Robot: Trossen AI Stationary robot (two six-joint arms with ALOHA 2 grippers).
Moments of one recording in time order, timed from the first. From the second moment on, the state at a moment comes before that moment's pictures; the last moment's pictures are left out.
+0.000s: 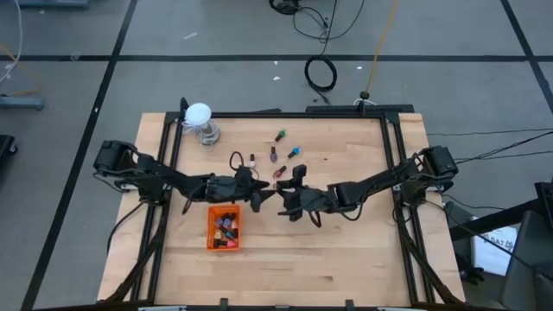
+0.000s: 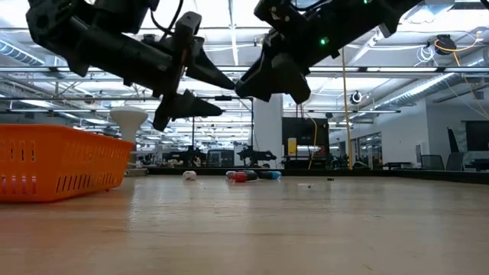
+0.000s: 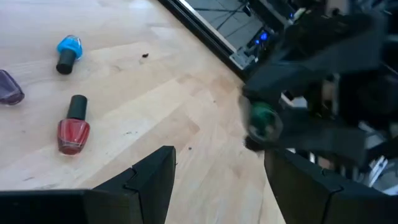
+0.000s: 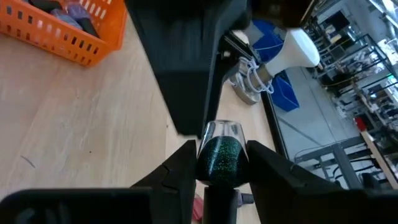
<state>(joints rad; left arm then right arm) -0.13 1.56 0.56 0.71 -0.32 -0.76 0.21 1.71 0.97 0.28 0.60 -0.47</state>
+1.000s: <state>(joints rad) -0.09 1.73 0.76 0.72 -0.26 -0.72 0.22 1.71 0.97 0.27 0.60 -0.46</state>
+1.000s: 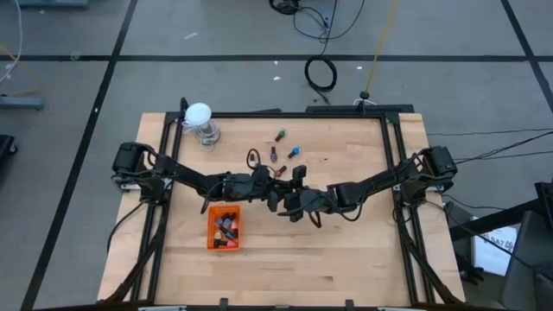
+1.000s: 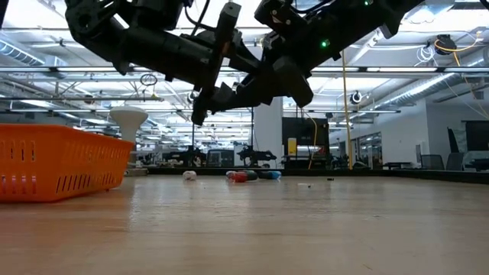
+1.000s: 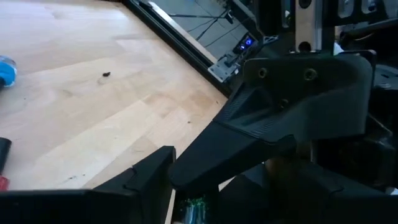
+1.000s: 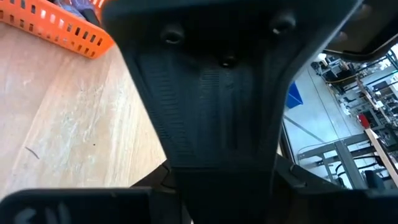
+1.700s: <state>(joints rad) -0.02 1.70 0.76 0.68 -0.09 -0.64 0.25 1.71 0.97 0.16 0.71 -0.25</state>
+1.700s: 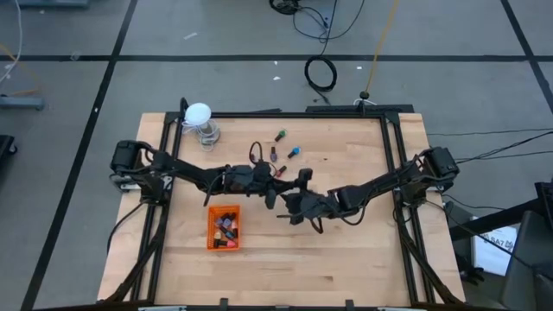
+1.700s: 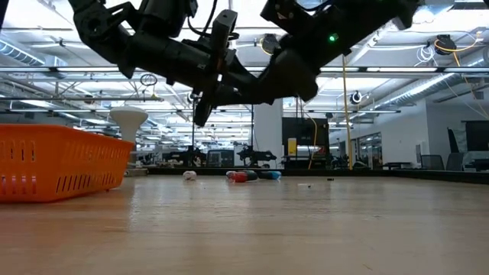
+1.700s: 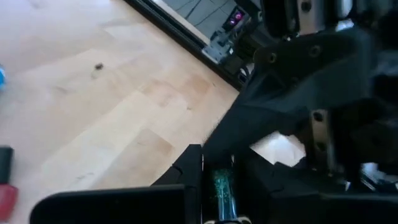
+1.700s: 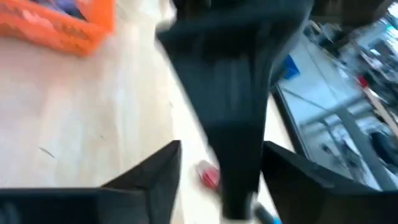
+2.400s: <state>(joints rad) 0.00 1.63 0.76 0.57 -0.11 -0.44 0.30 1.28 0.64 -0.08 0.97 0.28</state>
